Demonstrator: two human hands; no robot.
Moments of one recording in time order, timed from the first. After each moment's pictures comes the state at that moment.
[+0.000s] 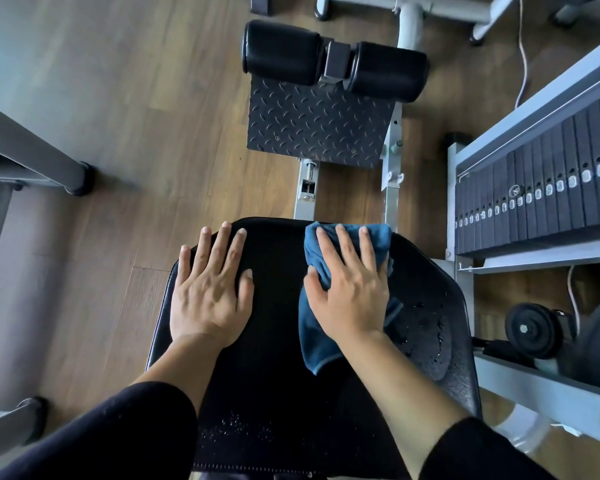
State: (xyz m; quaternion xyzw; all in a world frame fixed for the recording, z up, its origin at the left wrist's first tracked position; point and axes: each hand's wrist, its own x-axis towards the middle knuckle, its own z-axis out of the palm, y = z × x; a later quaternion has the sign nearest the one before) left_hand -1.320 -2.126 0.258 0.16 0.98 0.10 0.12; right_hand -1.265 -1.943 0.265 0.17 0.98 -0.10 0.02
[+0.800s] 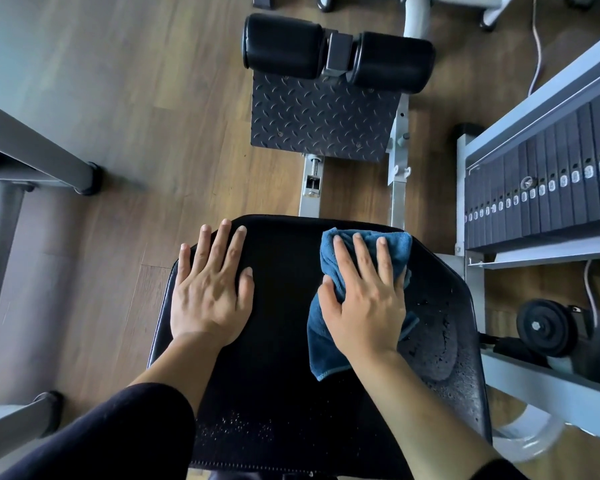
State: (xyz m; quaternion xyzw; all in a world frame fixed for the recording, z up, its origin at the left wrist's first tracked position) left_hand -1.319 -2.124 0.259 0.16 0.98 0.10 0.12; right_hand -1.240 -1.936 0.262 0.21 0.97 -0.09 -0.01
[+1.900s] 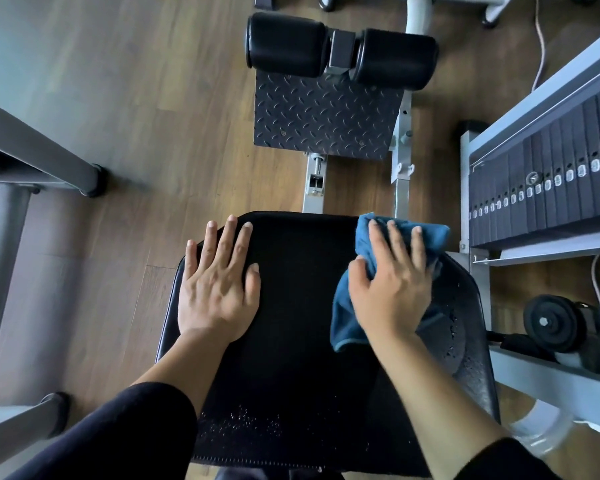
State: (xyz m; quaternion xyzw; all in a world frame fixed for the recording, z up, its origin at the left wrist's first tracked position) left_hand -1.320 -2.126 0.258 0.16 0.98 0.09 0.12; right_hand -1.250 -1.916 0.258 0.29 0.95 -0.10 -0.06
